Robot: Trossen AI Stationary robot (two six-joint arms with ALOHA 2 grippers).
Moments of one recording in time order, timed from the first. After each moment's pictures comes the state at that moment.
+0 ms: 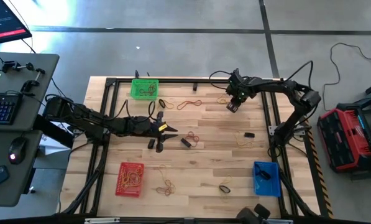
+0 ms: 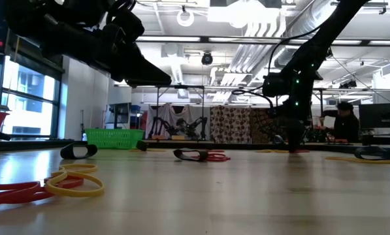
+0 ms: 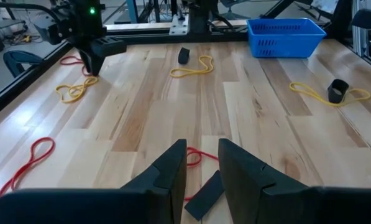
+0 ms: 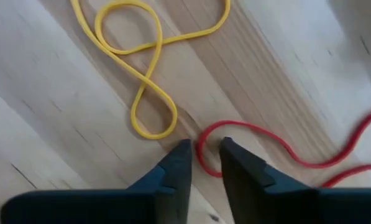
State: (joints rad) left arm -0.04 1.39 0.47 0.59 -0.10 0.03; right arm -0.83 1.70 0.87 -0.53 0.08 -0.21
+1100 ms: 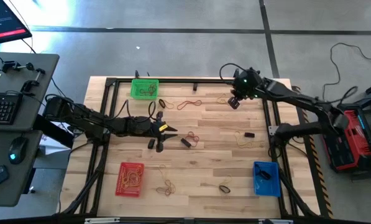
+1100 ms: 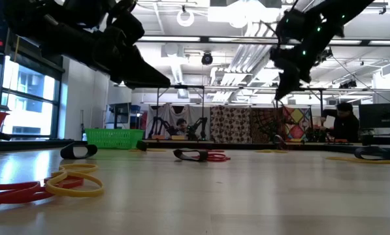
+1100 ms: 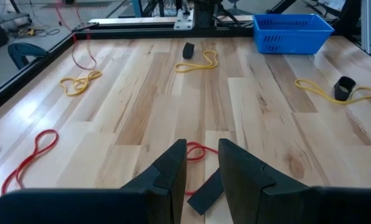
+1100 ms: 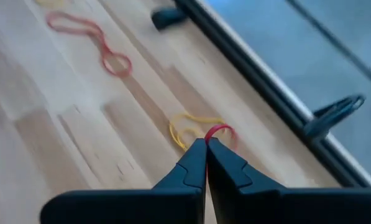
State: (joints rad) left arm -0.04 1.39 0.47 0.57 -0.12 0.01; right arm -0.67 1.19 0.86 -0.54 0.07 -0.07
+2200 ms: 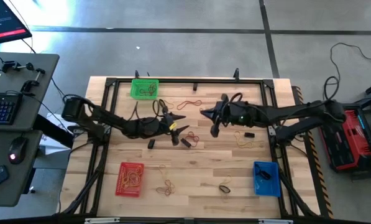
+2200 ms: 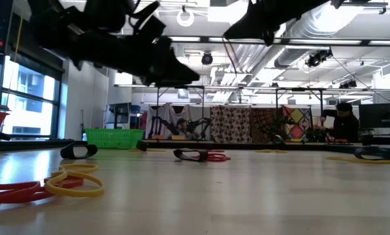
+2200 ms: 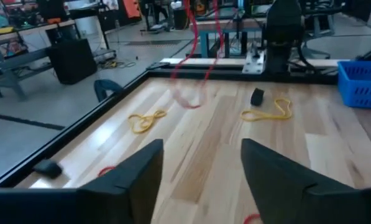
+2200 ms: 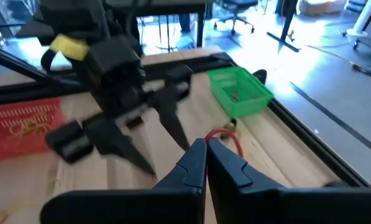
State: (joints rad) left arm -0.04 1.65 0.60 0.88 -0.41 0.04; right arm 0.00 1.24 0.86 0.03 0.30 0.10
